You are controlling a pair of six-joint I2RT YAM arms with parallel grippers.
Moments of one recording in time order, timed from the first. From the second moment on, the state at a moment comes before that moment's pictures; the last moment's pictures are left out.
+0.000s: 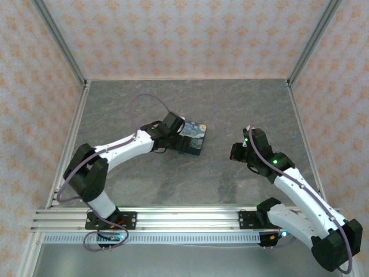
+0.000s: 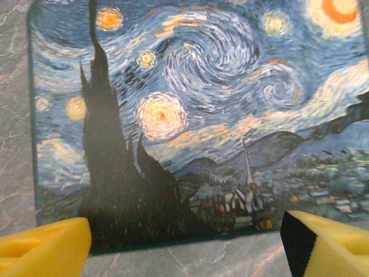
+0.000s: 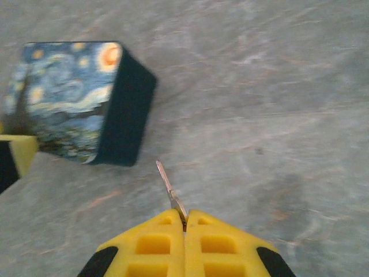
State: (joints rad) left arm -0.64 1.62 1.12 -0.50 -0.11 -0.34; right arm 0.46 0.87 0.71 -0.63 -0.04 0.61
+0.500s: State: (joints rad) left arm -0.56 1.24 0.69 -0.21 0.13 -0.53; right arm 0.46 1.34 0.72 -0.11 -0.45 0.67
